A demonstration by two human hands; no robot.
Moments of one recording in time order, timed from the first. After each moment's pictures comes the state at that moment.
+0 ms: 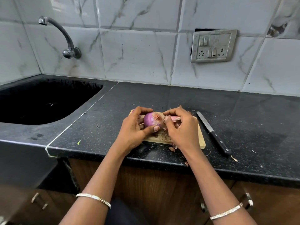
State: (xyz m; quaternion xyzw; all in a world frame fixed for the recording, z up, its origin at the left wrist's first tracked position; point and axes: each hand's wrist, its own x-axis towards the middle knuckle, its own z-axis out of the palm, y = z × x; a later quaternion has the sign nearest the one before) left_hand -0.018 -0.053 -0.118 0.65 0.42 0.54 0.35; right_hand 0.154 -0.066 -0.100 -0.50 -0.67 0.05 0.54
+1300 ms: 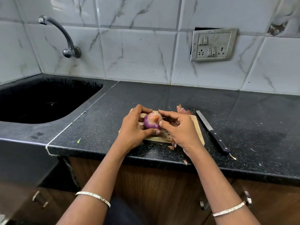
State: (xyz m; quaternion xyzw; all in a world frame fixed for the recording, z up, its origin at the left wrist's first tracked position) left_hand -0.021 -0.045 -0.122 0.69 0.47 0.50 0.24; right_hand 0.162 -0.067 -0.099 -0.46 -0.64 0.31 0.52
